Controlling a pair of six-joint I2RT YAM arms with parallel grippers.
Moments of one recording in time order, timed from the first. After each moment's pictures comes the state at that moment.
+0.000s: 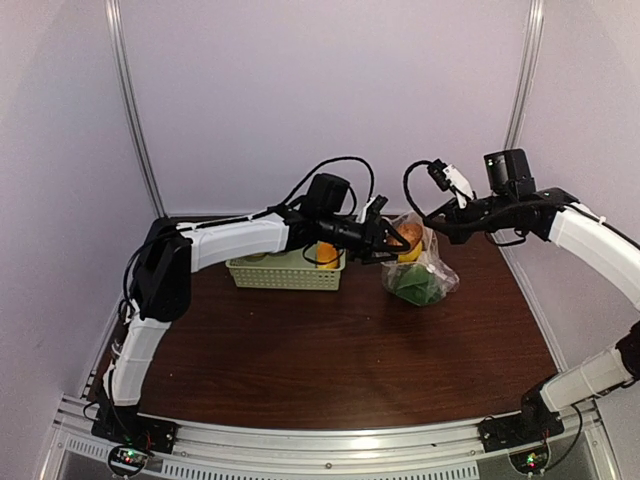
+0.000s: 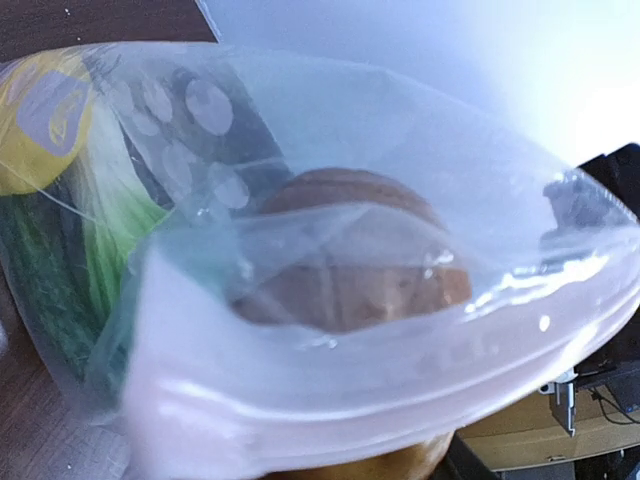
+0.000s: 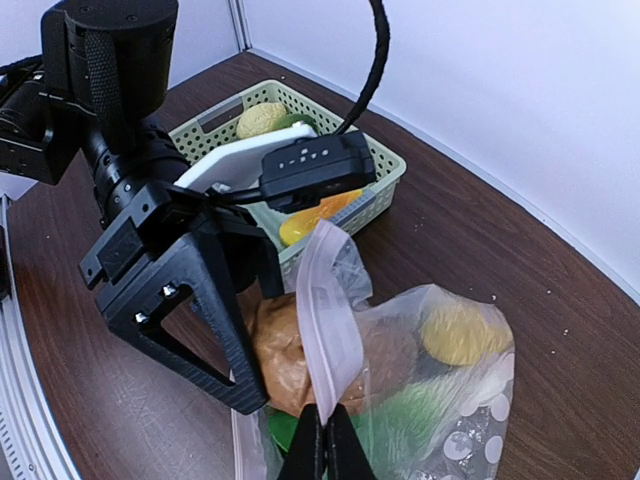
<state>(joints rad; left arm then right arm) -0.85 2.33 2.03 -0.12 0.79 -0.81 0.37 1.32 1.26 -0.54 -0.39 -0.22</state>
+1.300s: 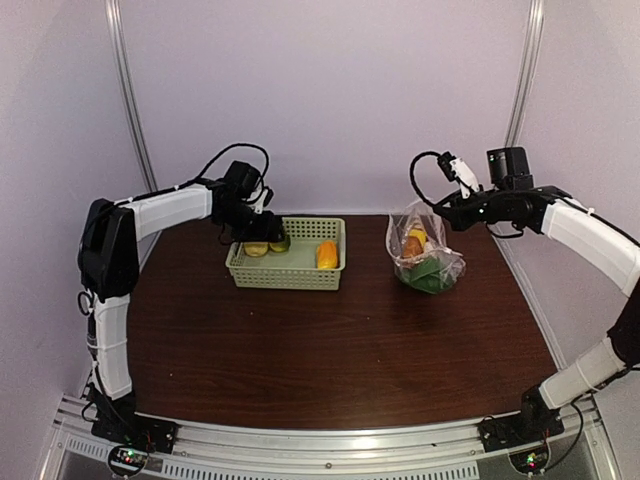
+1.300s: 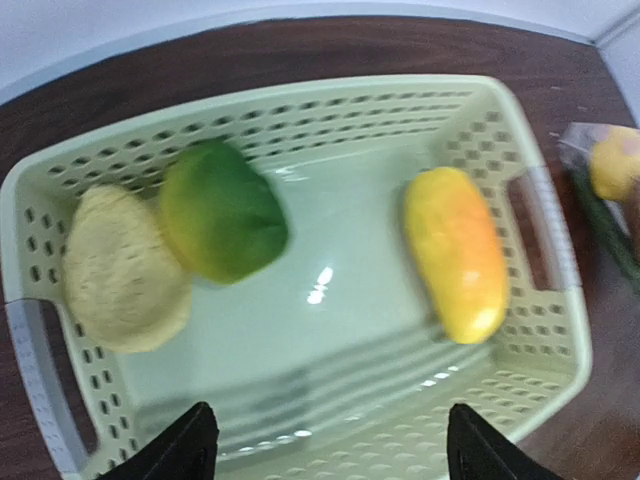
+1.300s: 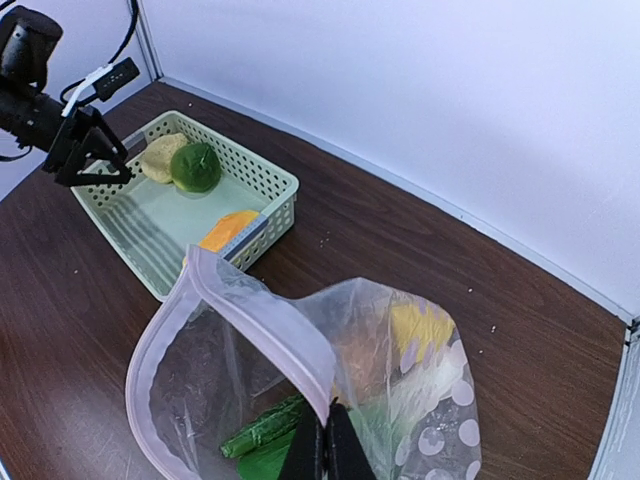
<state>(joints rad) -0.51 2.07 1.79 -0.61 0.15 -0.25 0.27 1.40 1.30 -0.44 -0.29 -0.19</state>
